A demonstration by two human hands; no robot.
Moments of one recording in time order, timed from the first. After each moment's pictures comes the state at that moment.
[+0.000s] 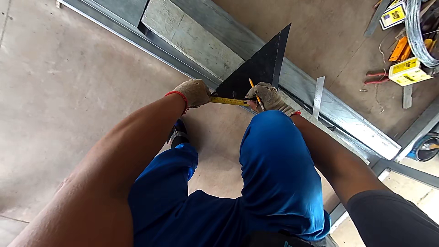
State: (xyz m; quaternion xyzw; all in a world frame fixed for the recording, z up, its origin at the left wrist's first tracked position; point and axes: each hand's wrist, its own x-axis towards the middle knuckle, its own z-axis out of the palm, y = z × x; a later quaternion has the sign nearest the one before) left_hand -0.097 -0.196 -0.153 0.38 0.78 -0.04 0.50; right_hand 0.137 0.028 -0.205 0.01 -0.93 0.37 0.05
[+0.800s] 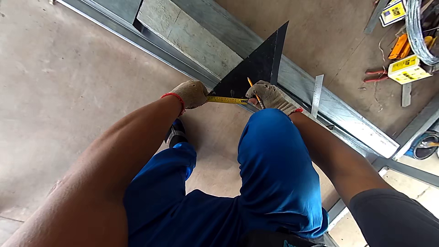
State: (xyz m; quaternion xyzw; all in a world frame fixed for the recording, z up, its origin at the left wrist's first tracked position) left_hand -0.093 -0.202 -0.155 0.38 0.77 -0.02 0.50; right_hand 0.133 0.036 -0.186 -0.01 -0.92 0.38 -0.08
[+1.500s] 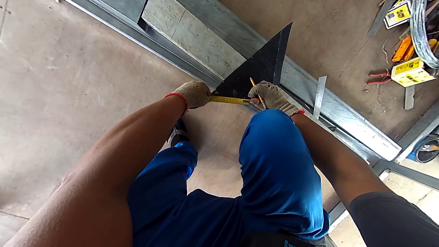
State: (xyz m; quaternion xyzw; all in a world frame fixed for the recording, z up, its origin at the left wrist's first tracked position) left_hand -0.091 -0.203 -0.152 0.40 0.77 -0.03 0.50; right_hand 0.131 0.034 -0.187 -0.03 -0.92 0.37 -0.08
